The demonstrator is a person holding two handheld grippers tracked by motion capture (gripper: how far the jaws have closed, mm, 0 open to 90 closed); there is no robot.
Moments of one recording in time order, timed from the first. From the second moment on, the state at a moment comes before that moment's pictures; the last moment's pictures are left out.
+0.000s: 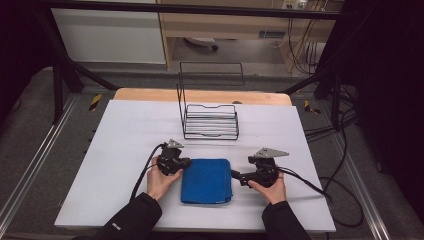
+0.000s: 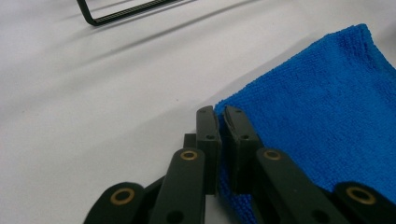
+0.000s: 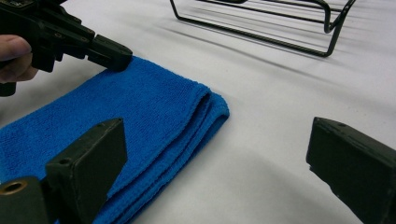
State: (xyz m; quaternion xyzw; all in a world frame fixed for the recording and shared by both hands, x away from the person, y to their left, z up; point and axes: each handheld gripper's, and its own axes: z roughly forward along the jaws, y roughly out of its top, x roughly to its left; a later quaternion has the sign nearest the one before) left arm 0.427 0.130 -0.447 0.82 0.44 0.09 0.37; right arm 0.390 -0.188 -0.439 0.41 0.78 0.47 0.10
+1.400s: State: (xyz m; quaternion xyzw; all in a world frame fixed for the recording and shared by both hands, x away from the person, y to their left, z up) left arm 0.426 0.134 -0.452 0.82 0.41 0.09 0.39; right arm 0.424 -0.141 -0.457 0.44 0.79 0.41 0.07
